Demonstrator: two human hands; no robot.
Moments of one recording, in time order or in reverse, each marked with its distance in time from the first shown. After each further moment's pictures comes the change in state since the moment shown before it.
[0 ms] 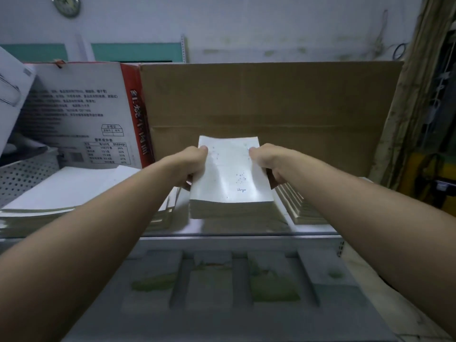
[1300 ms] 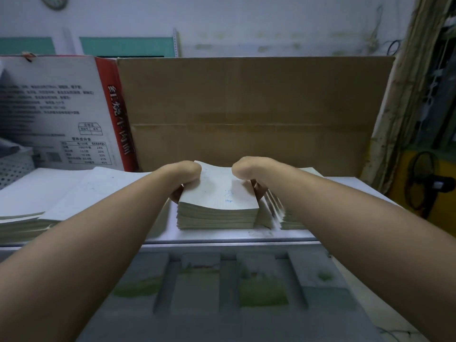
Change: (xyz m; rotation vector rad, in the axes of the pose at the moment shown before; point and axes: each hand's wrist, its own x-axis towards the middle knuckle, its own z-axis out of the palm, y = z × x) left_hand 0.040 -0.009 0.032 0.140 -0.107 -0.158; right_hand 0.021 0.010 0.002 -0.512 -0.140 -0.133
